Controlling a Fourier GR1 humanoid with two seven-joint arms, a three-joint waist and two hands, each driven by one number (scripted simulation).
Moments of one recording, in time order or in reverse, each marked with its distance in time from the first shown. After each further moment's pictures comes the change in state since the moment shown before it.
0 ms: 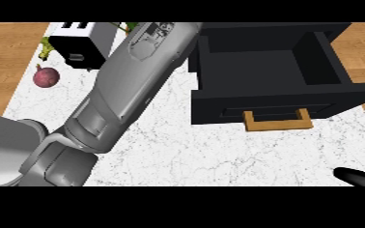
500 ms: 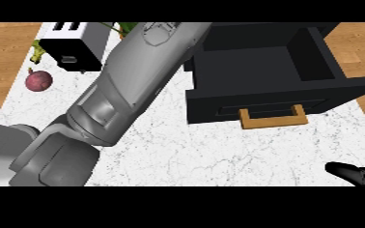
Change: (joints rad) left arm -0.140 0.000 -0.073 0.199 0.096 0.051 -0.051; right arm -0.038 0.006 0.035 0.012 0.019 -0.013 0.014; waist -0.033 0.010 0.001
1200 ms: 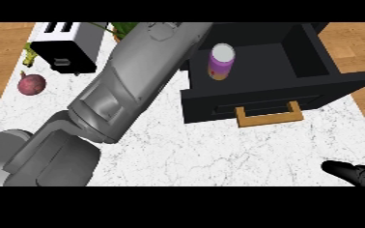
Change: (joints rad) left arm -0.056 0.000 -0.074 0.123 0.082 0.150 -0.076; right arm -0.032 -0.042 0.021 0.004 0.031 0.026 -0.015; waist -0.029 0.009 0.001
